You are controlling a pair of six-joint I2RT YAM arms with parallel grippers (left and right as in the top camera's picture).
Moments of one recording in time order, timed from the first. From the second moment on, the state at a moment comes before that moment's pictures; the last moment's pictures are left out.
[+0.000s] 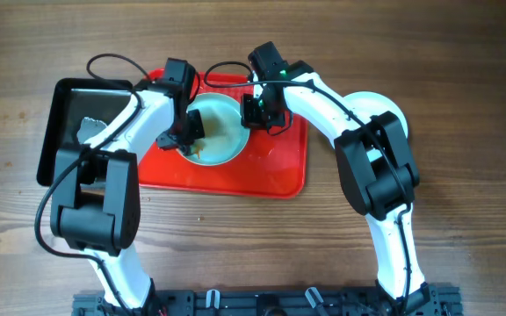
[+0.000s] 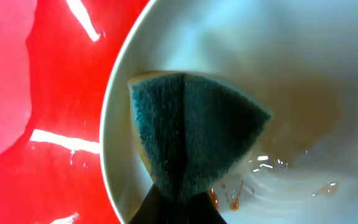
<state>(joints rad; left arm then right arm) -0.21 1.96 1.31 -0.83 -0.03 -0.43 0.50 2.31 1.76 -0.77 -0.36 0.50</state>
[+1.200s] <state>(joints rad) -0.23 2.06 1.36 -0.53 -0.21 -0.43 0.49 2.31 1.76 -0.75 -0.37 0.50</state>
